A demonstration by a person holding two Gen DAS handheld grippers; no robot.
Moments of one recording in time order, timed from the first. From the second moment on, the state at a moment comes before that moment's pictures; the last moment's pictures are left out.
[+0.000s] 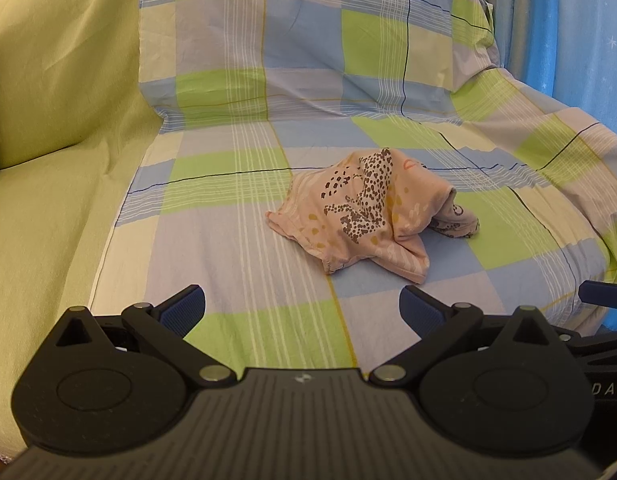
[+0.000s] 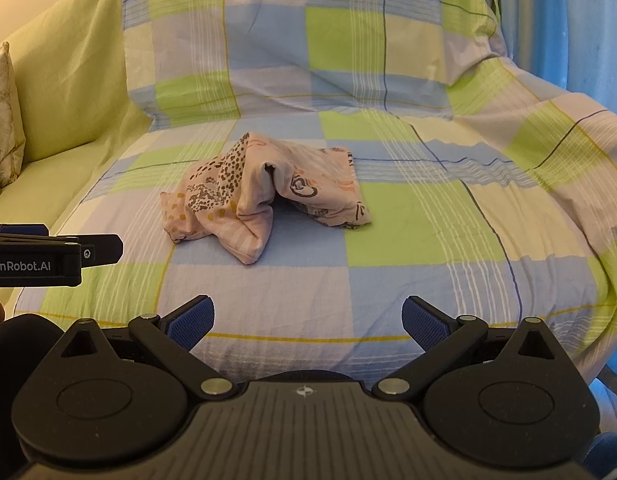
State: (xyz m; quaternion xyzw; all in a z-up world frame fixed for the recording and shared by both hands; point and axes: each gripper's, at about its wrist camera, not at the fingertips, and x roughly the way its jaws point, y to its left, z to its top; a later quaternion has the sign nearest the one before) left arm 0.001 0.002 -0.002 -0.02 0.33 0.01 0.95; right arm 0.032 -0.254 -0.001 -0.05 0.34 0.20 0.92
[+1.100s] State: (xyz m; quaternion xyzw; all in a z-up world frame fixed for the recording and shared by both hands) left arm 0.000 0.007 -0.003 -0.02 0.33 0.01 0.94; right arm 0.035 -0.245 -0.002 -0.06 0.35 0.20 0.91
